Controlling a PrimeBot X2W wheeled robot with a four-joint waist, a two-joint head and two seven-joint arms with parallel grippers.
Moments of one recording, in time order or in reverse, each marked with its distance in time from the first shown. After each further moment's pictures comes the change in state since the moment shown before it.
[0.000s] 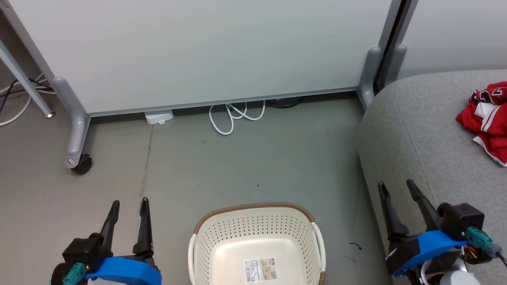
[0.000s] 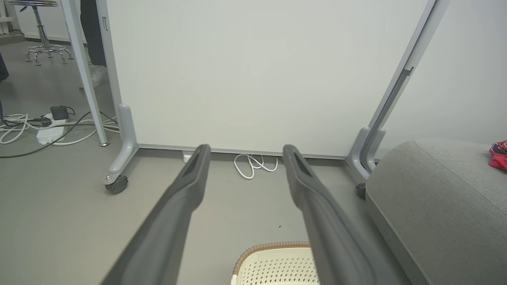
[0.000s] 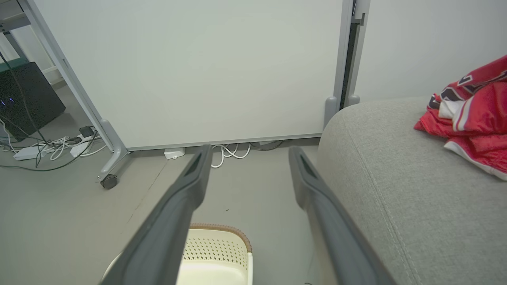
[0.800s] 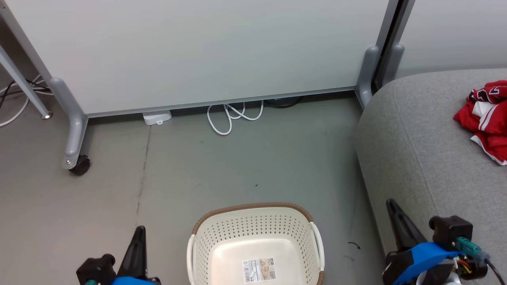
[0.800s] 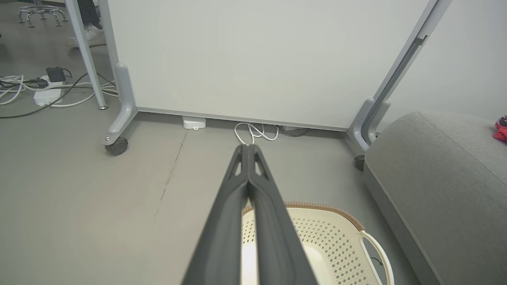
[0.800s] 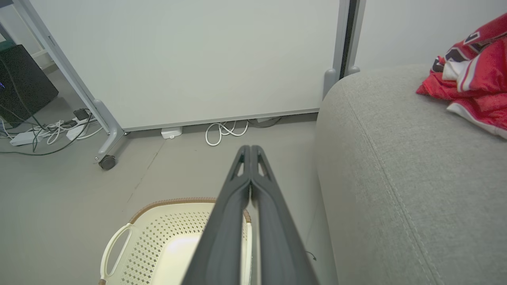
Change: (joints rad) left arm 0.040 -0.014 -0.009 0.076 -0.013 0.000 0.007; right arm 0.018 0.002 0.009 0.069 0.003 0.000 0.001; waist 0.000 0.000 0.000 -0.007
